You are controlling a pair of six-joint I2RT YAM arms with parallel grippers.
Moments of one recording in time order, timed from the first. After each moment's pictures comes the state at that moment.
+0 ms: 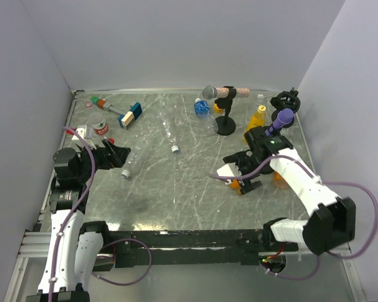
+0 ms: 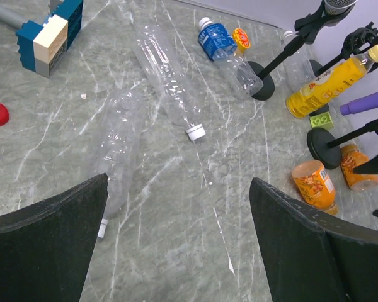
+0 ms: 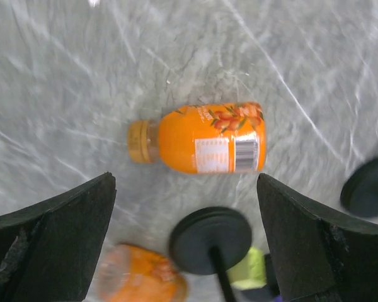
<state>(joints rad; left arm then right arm) 0.09 0.62 0.64 -0.26 0.50 -0.36 0.32 1.22 1.04 -1.18 -0.44 -1.64</state>
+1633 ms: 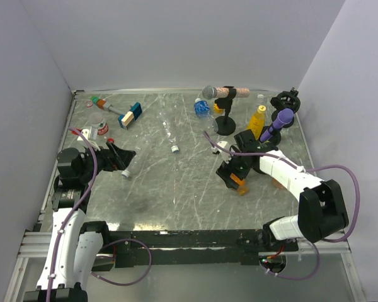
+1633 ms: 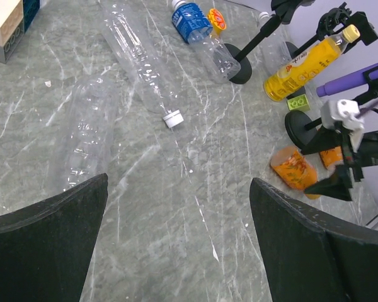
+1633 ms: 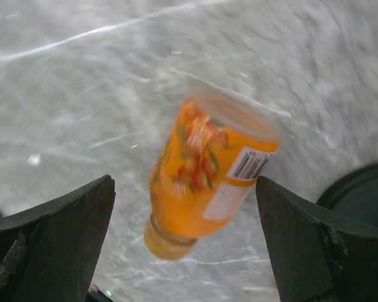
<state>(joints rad) 0.07 0.63 0.61 -0.22 0.58 -0.39 0.37 1.37 0.89 -0.74 -0.29 -0.59</state>
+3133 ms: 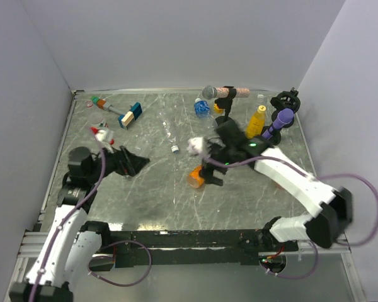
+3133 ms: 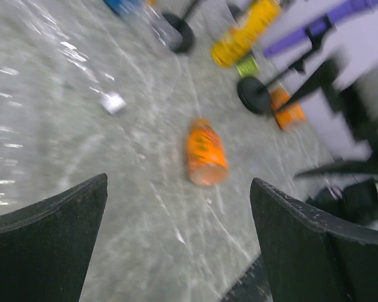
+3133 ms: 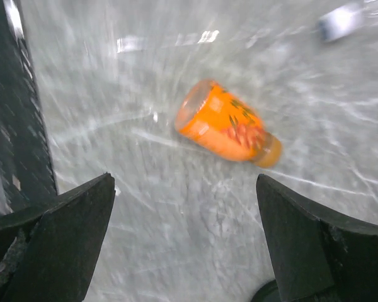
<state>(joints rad) -0.03 0.64 0.59 -0.16 0.67 -0.43 0.72 1.38 1.19 -0.86 -0.39 -0.71</state>
